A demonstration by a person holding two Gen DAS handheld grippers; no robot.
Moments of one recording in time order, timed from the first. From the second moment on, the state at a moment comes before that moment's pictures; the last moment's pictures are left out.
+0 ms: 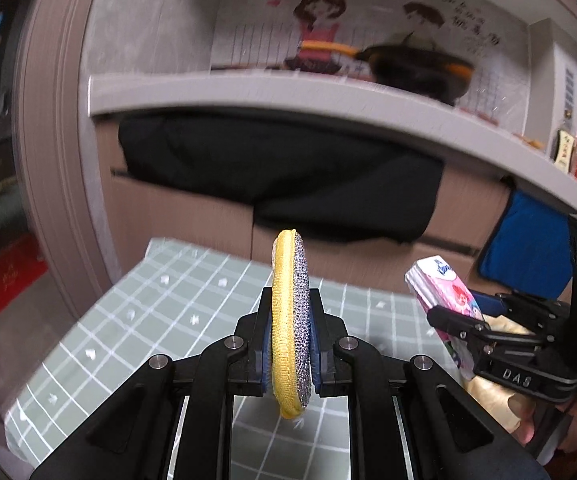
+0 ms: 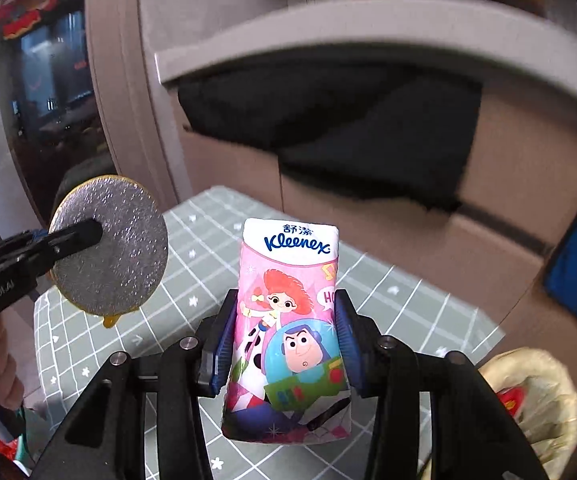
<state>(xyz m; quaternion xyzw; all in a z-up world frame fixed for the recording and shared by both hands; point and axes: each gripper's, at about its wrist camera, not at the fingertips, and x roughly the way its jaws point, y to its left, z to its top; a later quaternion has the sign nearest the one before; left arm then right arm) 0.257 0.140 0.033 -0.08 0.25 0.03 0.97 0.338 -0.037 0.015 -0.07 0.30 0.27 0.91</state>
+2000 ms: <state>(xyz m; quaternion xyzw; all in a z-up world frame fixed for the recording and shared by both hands) 0.366 -0.161 -0.037 -0.09 0.35 -0.26 0.90 0.334 -0.337 -0.021 0.08 0.31 0.07 0.95</state>
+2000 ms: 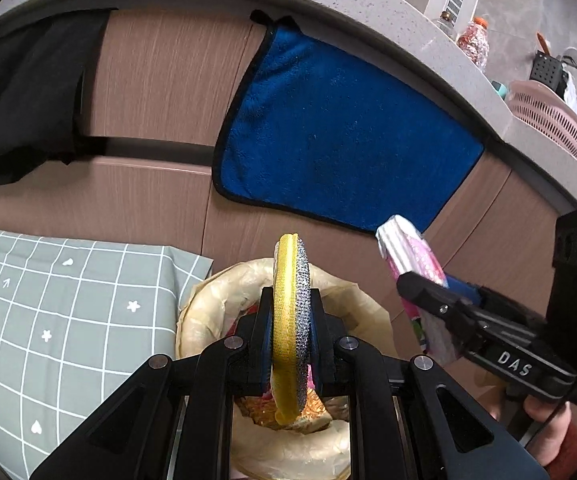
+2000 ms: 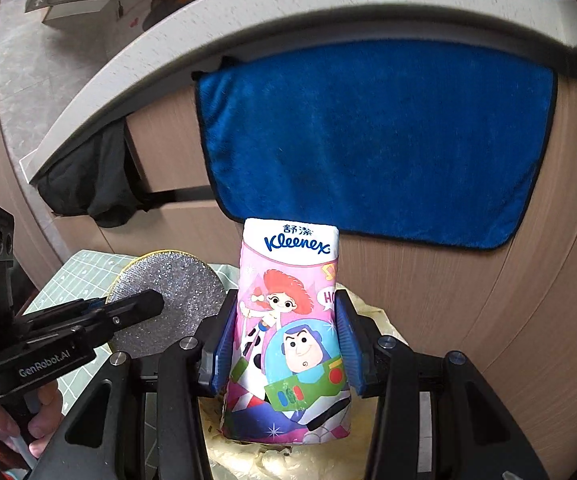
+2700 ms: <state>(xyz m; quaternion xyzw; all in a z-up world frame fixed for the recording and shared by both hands) 0.297 -0.074 0.033 -0.15 0.28 -0.21 0.92 0.333 -0.316 -0.022 0.06 0.31 0.03 0.95</state>
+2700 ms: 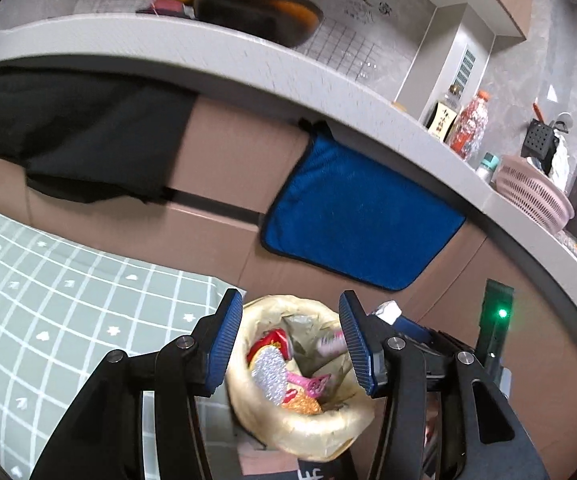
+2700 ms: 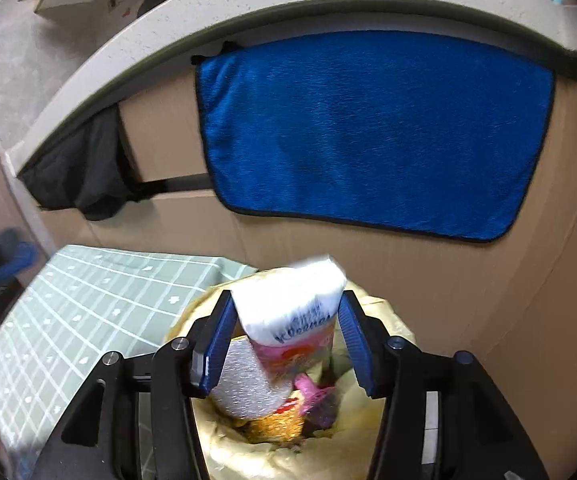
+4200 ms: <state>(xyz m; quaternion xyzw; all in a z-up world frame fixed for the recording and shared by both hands) 0.001 0.043 0.036 -0.03 0.20 0.02 0.98 0.034 -0.140 0.028 -0.01 0.22 0.15 0.96</state>
